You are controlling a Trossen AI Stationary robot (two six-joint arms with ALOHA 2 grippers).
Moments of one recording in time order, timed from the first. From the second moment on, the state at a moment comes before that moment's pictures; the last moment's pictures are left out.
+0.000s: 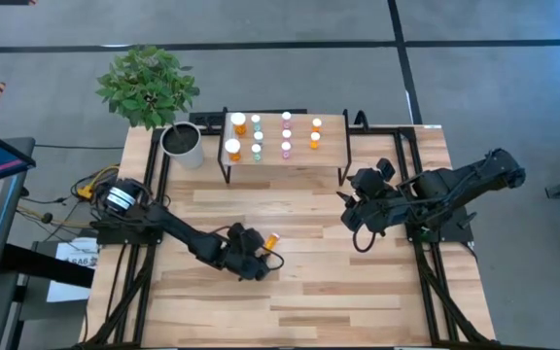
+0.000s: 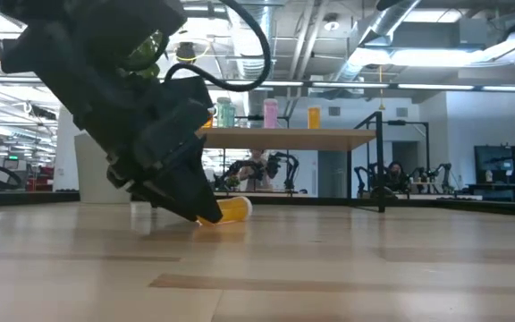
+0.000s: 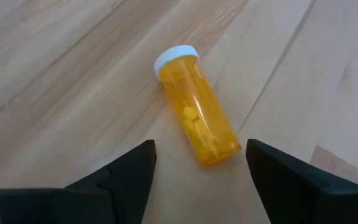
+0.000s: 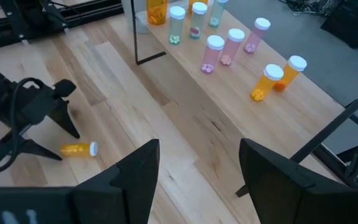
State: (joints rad) left arm -0.40 1.89 0.86 -0.03 -0.55 -0.89; right arm 0.38 1.28 1.41 -1.11 0.81 0.73
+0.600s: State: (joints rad) left arm -0.47 1.87 0.93 0.08 -0.63 -0.56; right arm 0.46 1.28 1.41 -0.92 0.79 0.62
